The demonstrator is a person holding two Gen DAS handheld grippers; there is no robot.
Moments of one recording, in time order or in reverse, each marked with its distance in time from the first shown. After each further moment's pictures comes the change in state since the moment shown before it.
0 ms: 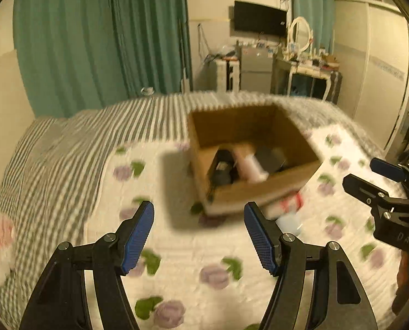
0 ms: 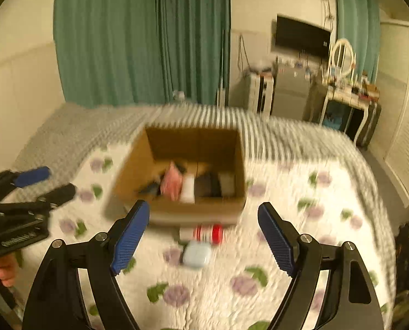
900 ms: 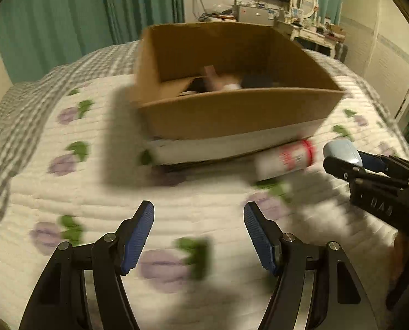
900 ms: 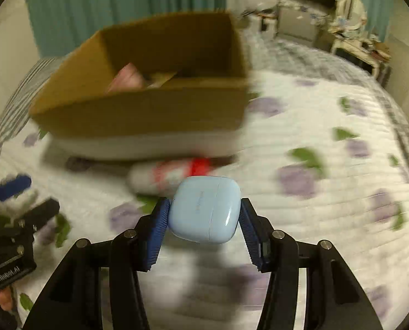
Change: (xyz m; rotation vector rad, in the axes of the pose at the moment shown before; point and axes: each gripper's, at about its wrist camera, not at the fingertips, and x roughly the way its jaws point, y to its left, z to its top) left arm 0.093 -0.068 -0.041 -0.017 0.184 -0.053; right arm 0.109 -0.072 -0.050 0.062 0.233 -0.015
